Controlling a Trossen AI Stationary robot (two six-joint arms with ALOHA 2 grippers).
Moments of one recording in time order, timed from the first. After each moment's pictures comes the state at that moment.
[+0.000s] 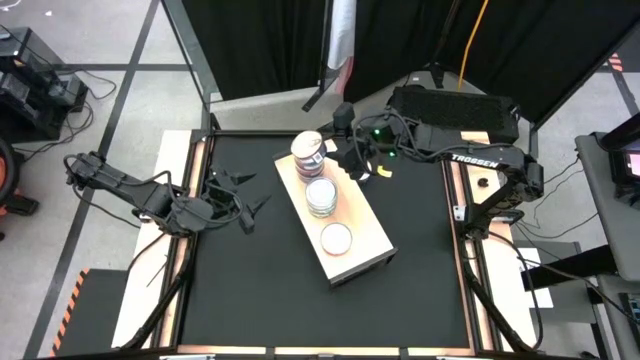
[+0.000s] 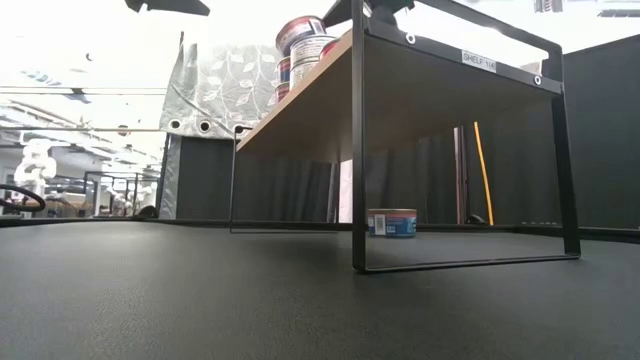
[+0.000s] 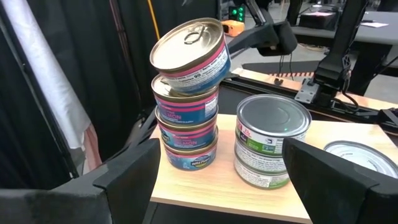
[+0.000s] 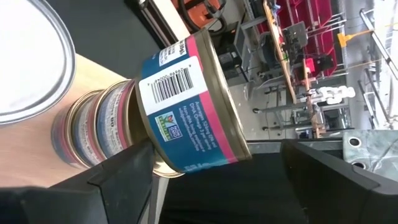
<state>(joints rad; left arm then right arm) -0.41 0.95 0.92 -0.39 -0.95 -0.36 -0.27 1.54 1.52 -0.37 0.05 -1.13</state>
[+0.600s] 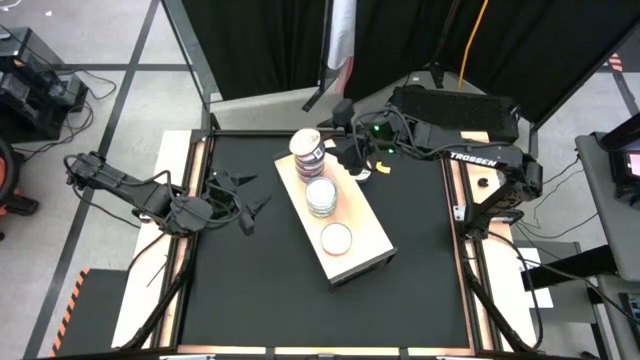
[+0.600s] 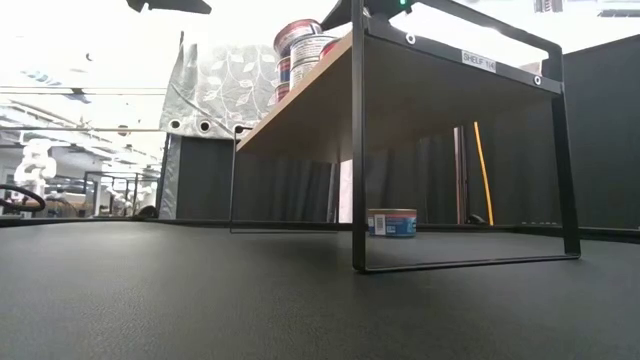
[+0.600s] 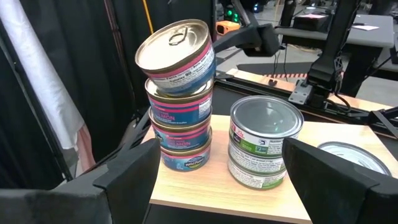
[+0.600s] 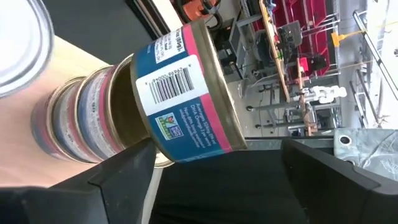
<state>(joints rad) -0.41 0.95 0.92 -0.37 -0.93 -0.36 -0.29 1.56 1.52 -0.34 0.05 -1.17</state>
